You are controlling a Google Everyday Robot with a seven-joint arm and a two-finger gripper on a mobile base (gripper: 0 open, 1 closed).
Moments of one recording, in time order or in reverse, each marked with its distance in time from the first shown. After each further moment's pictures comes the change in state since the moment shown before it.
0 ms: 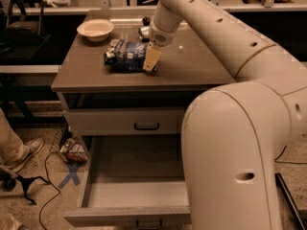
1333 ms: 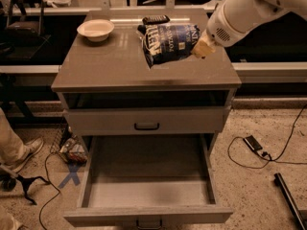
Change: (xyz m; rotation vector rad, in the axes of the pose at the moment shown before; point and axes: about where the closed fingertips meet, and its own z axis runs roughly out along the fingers) arm 0.099 0.072 -0.171 0.190 -0.161 0.305
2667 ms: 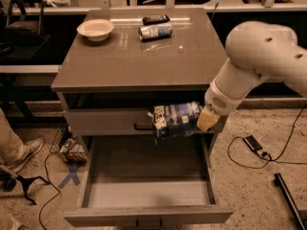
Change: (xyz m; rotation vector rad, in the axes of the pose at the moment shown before) arm 0.141 0.132 0.057 -0.299 0.360 0.155
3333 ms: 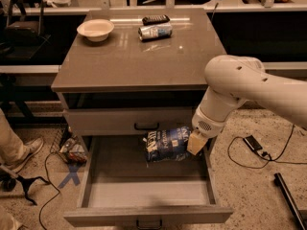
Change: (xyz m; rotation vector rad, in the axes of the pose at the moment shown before) arm 0.023 0.039 0.074 -0.138 0.120 0.016
